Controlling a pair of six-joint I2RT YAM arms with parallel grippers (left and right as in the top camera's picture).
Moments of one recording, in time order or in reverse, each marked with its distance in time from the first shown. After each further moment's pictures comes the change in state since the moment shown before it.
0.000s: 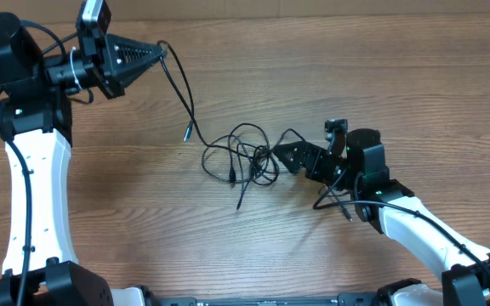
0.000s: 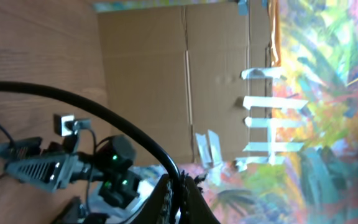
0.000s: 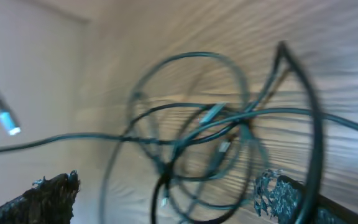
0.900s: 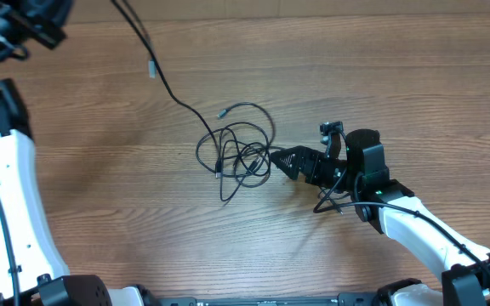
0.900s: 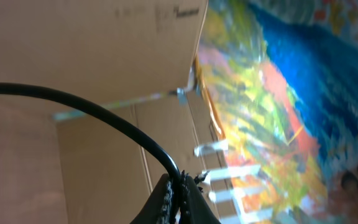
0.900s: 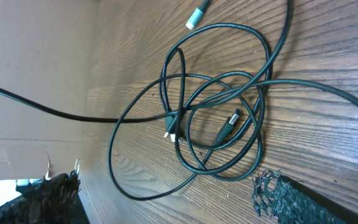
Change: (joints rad) left arm 0.147 -0.003 0.225 0.531 -0.315 -0.631; right arm 0.000 0.000 0.000 -0.031 -0.068 -0.030
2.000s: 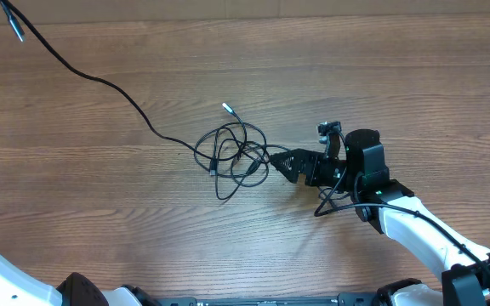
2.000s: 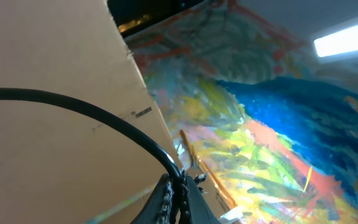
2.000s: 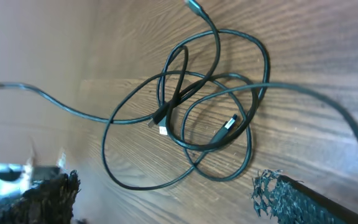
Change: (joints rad) left arm 0.376 0.000 0.506 -0.244 -0.122 -0.003; right arm 0.000 0.000 0.000 0.001 -0.003 -0.146
